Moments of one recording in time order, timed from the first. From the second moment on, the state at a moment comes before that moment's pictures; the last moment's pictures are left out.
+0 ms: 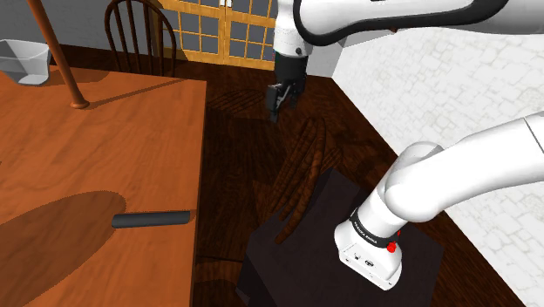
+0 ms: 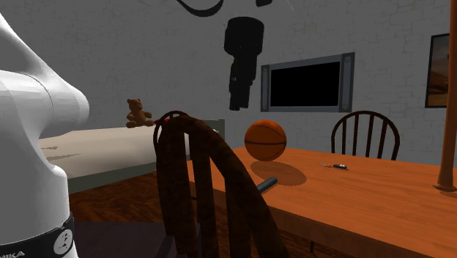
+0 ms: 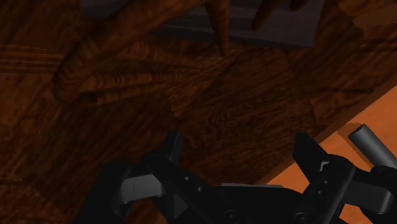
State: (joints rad) arm 0.08 -0.54 0.17 -2.42 0.04 1.79 0.08
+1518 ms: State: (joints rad) arm 0.25 0.20 0.40 -2.12 -0.18 2.27 0.15
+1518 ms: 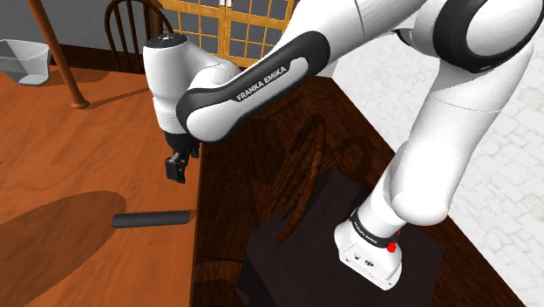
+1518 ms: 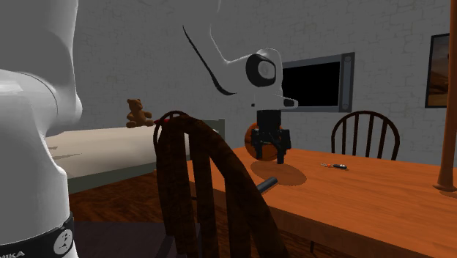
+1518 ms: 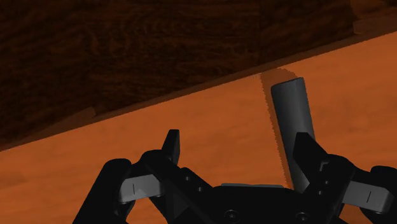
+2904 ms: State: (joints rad) arm 0.46 0.65 0.37 -1.80 -0.44 2.39 0.22
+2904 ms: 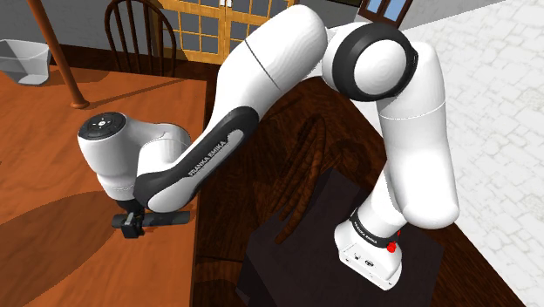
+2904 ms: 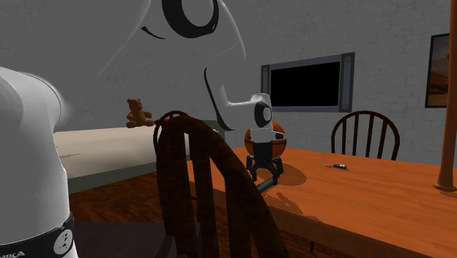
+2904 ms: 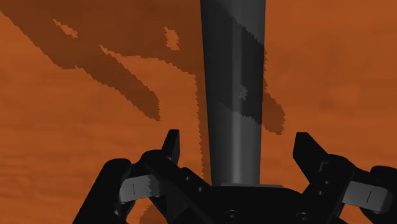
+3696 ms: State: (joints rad) arm 0.46 0.64 0.37 -1.80 -0.44 2.38 0.22
